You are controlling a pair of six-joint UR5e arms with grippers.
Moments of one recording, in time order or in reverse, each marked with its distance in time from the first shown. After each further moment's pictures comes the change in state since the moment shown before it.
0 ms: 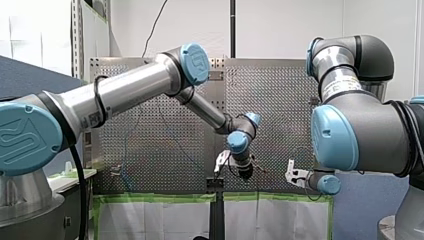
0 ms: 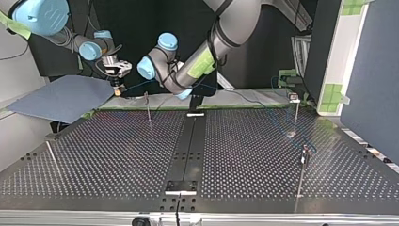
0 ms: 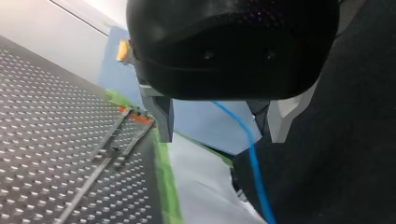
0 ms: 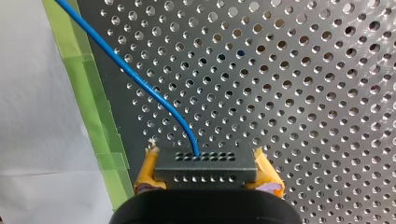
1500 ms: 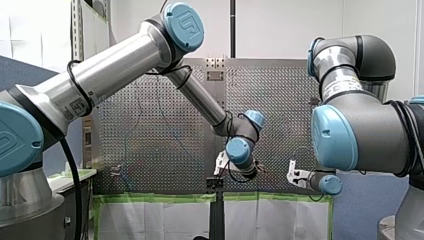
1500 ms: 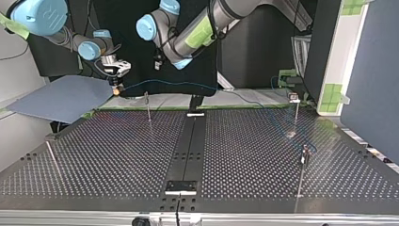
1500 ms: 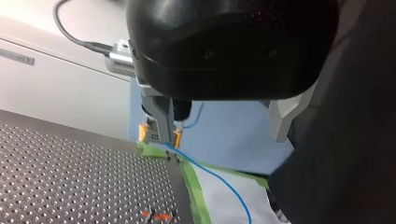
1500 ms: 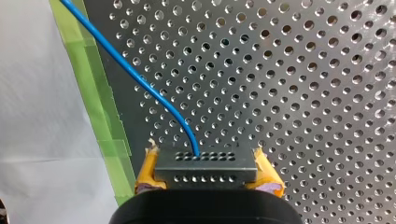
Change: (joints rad) left arm -0.130 0.209 -0.406 0.409 -0.136 0.055; right arm -0.010 0.000 0.005 0.008 0.013 -0.012
